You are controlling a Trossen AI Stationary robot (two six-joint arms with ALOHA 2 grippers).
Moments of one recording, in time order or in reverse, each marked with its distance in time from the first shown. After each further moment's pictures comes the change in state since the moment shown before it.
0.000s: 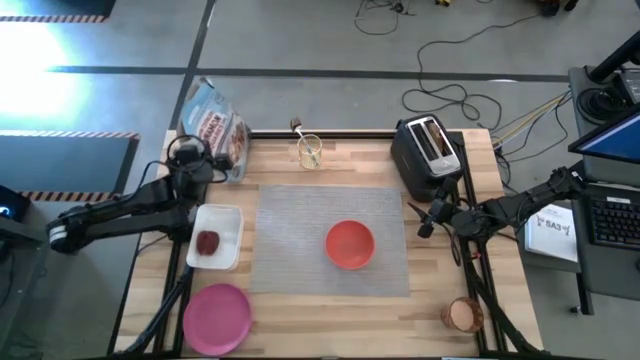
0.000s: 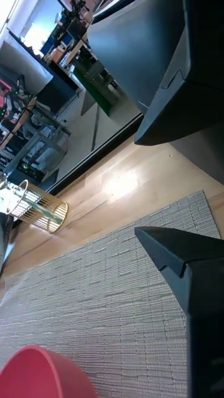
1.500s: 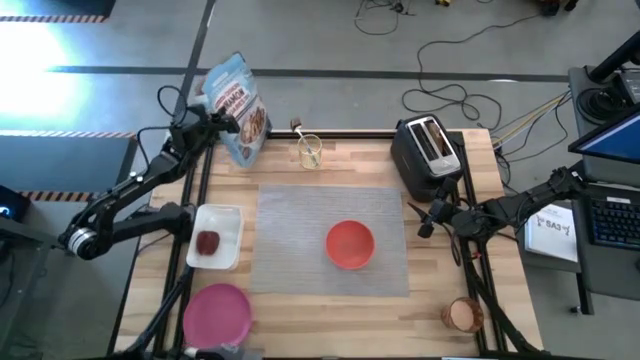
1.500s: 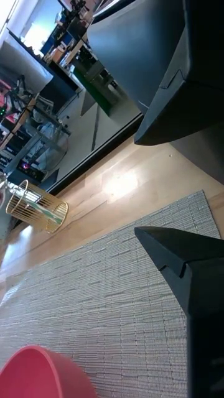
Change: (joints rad) left arm 0.593 0.371 0.147 0.561 0.784 0.261; right arm 0.000 0.000 0.000 0.000 0.000 0.000
